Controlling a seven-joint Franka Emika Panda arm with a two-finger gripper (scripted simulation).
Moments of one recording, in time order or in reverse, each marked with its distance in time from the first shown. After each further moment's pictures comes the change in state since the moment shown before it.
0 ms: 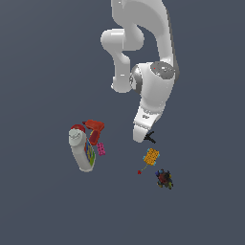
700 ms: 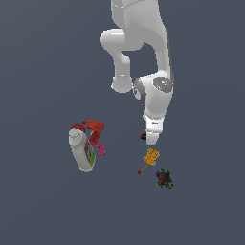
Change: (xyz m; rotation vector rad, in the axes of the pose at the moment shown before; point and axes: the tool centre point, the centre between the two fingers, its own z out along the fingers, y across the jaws) arm 0.012 -0.052 0.065 0.030 0.023 -0.382
